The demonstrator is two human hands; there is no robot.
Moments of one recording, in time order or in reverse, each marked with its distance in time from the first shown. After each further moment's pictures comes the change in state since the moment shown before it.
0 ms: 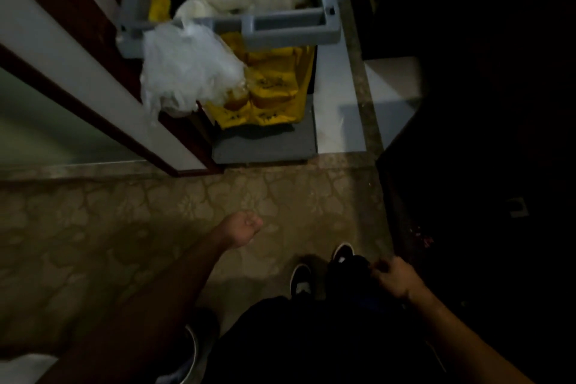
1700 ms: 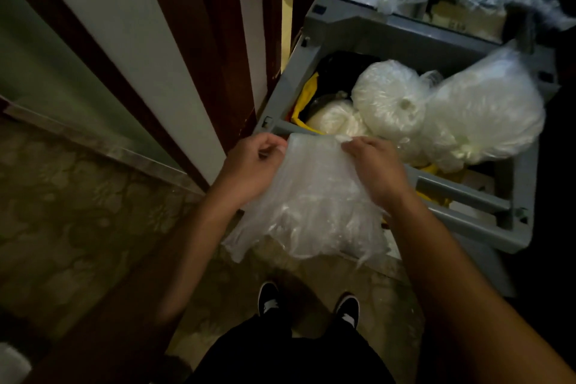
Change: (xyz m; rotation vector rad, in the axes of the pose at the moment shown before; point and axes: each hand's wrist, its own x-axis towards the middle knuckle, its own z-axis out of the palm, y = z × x) left_hand 0.075 0.090 -0.406 -0.394 0.688 0.245; right_hand 0.091 -0.637 -0.162 0.483 0.217 -0.557
